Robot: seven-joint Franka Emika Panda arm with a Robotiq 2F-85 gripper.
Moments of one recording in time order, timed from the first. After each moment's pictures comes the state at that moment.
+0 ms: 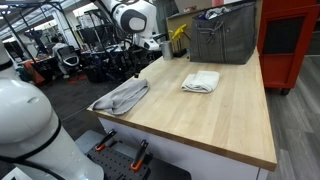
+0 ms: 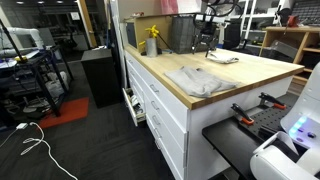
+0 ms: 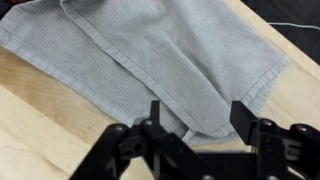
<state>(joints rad) -0.03 0.07 -0.01 -2.26 0.52 2.12 0.55</state>
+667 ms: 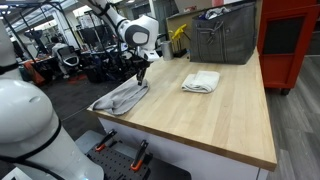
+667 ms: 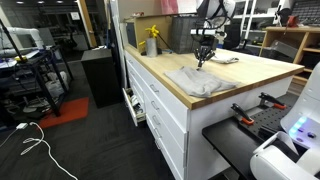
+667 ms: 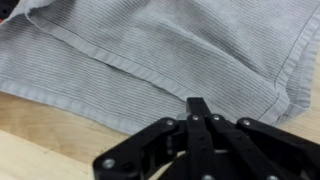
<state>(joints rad) -0.01 0.18 -0.01 -2.28 0.52 2.23 0.82</state>
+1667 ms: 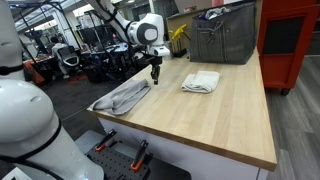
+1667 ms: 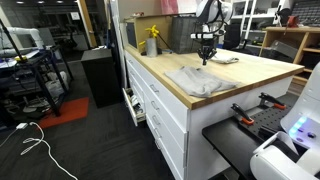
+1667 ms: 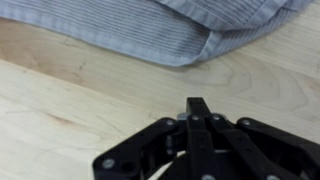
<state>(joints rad) 0.00 0.28 -0.08 -2.15 0.25 2.30 1.01</state>
